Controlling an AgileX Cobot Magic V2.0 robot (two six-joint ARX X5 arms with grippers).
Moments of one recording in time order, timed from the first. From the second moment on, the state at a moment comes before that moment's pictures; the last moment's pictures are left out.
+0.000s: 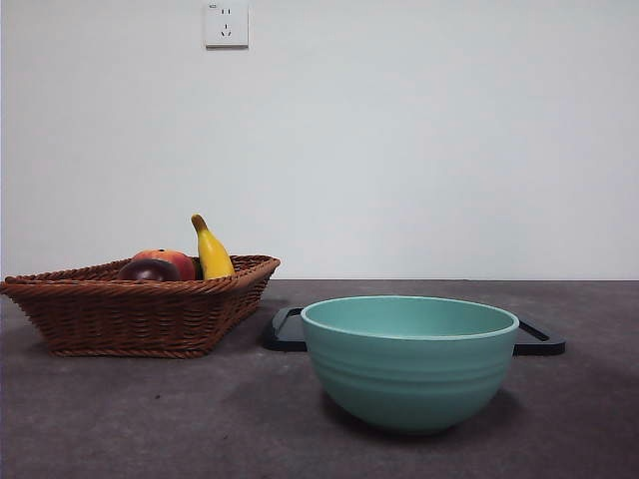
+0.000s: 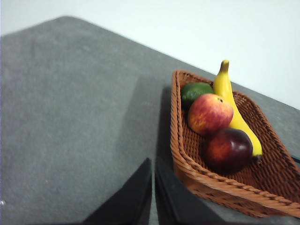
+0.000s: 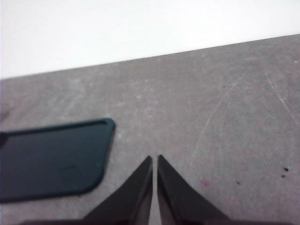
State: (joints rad) left arm 0.06 0.01 0.05 -0.21 0.08 -0.38; right arm 0.02 0.01 0.04 -0.14 0.02 0.22
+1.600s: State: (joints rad) left arm 0.02 0.50 0.74 -0.73 0.56 -0.10; right arm 0.02 0.60 0.85 -0.70 -0.58 0.12
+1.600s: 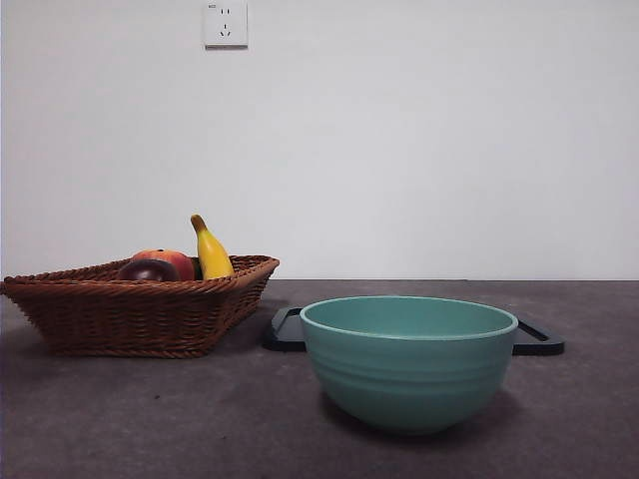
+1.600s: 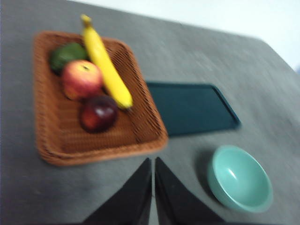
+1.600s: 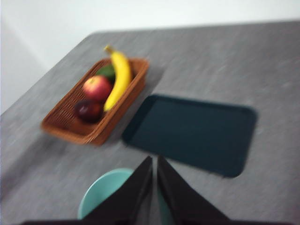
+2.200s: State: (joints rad) left arm 0.00 0.51 0.77 -0.83 0.58 0.01; right arm 0.09 0.65 0.87 -0.86 -0.61 -0.01
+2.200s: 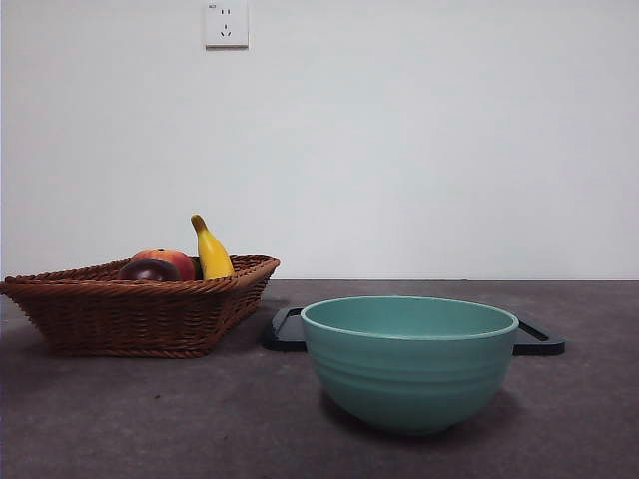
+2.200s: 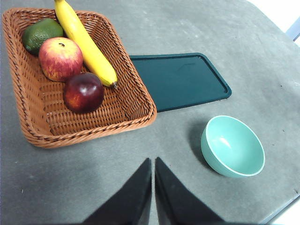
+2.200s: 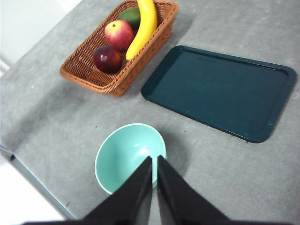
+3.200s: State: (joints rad) left arm 0.00 0.55 0.77 -0.75 0.58 -0.01; right arm 0.09 0.65 0.87 -0.85 -0.61 -0.02
